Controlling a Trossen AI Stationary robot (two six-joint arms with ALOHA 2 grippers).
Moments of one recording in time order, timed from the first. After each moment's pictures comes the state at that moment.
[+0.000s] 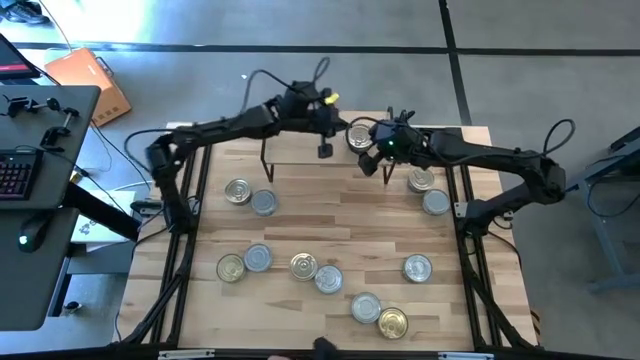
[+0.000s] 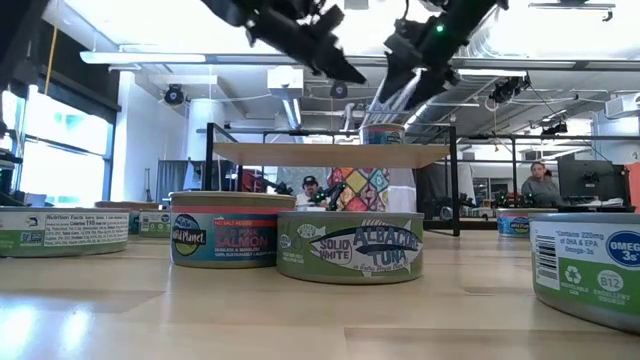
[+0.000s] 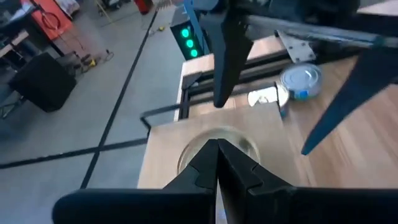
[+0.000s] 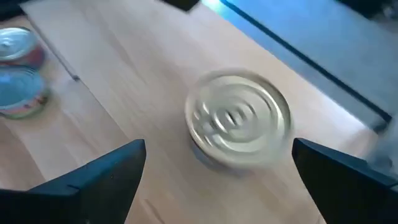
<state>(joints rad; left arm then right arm) 0.46 1.81 1.60 -0.23 0.19 0.53 -0.32 1.37 1.18 -0.54 0.36 0.20</state>
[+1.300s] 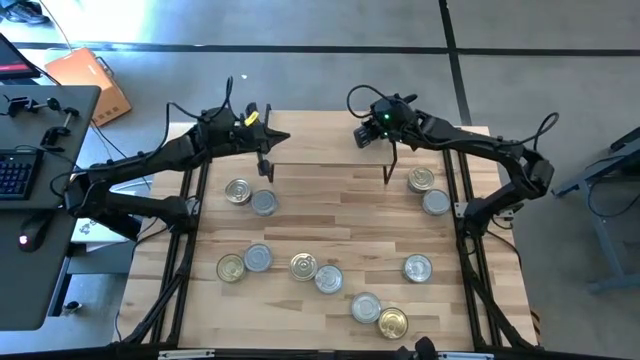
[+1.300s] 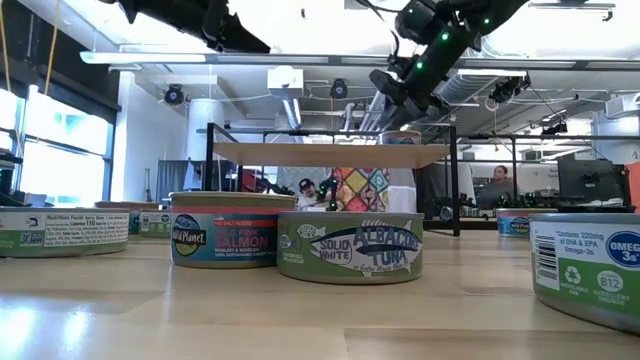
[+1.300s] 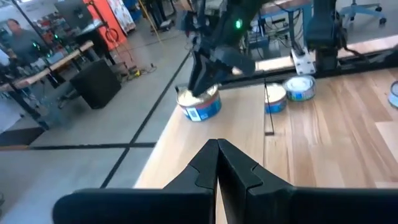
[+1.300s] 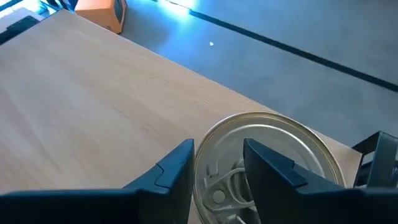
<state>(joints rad) 0.47 1.09 0.90 -0.05 0.09 0.40 -0.55 1.49 1.18 -0.35 0.30 0.28</state>
